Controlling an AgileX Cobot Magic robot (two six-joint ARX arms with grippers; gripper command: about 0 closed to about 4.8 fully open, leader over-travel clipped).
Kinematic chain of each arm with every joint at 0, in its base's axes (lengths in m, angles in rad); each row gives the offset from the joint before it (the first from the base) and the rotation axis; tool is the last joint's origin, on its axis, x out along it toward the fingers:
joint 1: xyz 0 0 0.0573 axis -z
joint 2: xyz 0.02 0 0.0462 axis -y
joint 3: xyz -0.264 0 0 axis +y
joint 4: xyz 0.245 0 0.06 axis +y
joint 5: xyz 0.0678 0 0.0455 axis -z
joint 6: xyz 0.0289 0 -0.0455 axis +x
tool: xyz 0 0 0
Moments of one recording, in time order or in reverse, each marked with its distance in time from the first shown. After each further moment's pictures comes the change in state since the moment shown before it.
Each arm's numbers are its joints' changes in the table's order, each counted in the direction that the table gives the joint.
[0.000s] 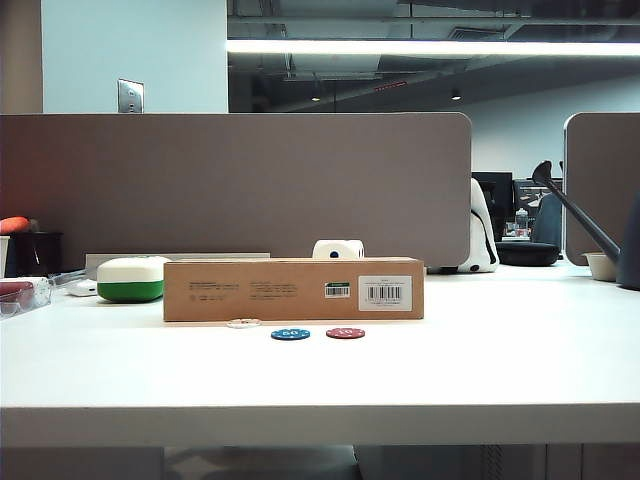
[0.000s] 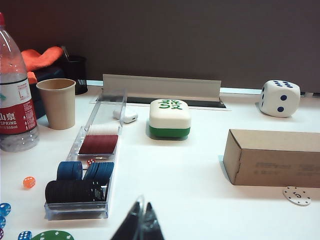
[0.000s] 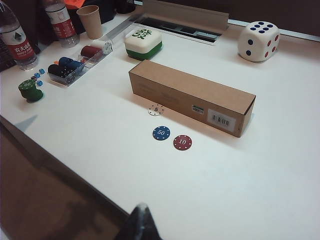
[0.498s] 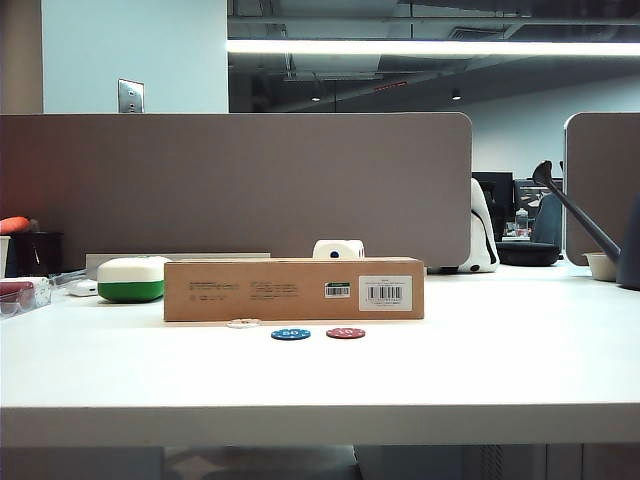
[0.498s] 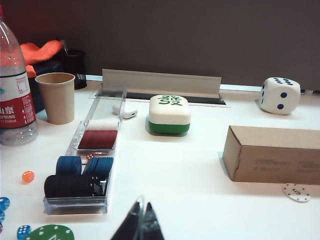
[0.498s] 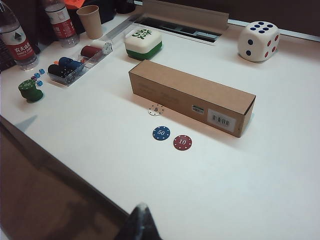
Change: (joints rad) left arm 0.000 0.000 0.000 0.014 0.000 -0.006; right arm 0.000 0.000 0.000 0.000 0.000 0.000
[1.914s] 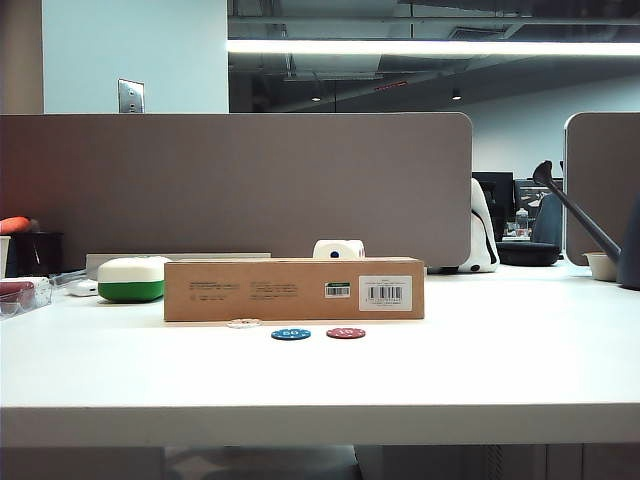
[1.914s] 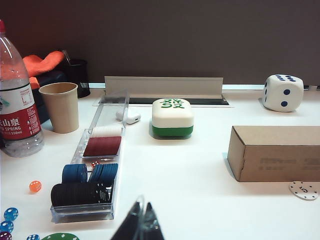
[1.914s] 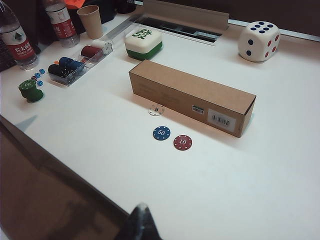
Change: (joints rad) left arm 0.000 0.000 0.000 -0.014 0.000 0.051; right arm 0.000 0.000 0.000 0.000 0.000 0.000
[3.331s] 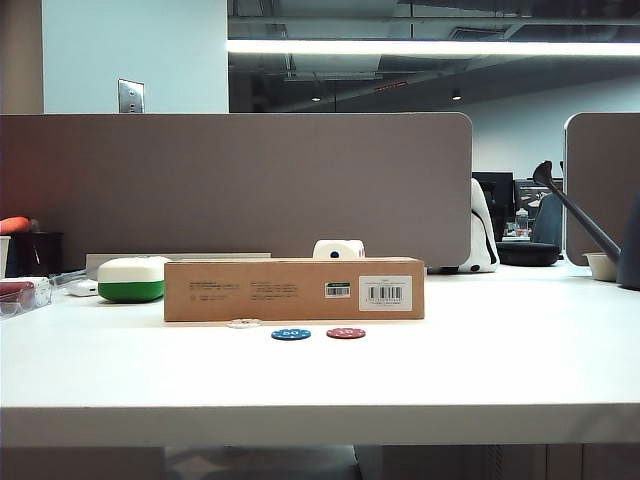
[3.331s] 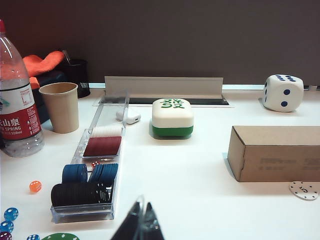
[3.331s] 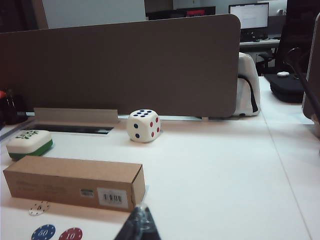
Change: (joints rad) left arm 0.000 0.000 0.000 0.000 0.000 0.000; right arm 0.439 0.387 0.626 -0.691 -0.023 -0.010
